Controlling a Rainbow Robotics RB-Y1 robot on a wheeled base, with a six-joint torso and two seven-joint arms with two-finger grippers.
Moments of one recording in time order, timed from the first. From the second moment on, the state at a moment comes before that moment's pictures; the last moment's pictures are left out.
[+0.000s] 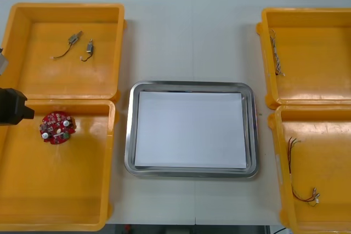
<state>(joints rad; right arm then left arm) 0.00 -0.94 -0.44 -2.17 -1.01 1.77 1.35 -0.17 0.76 0.31 -2.23 0.88 1.91 -1.16</state>
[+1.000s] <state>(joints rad) 0.00 -0.94 -0.44 -2.17 -1.01 1.77 1.35 -0.17 0.76 0.31 -2.23 0.88 1.91 -1.16</state>
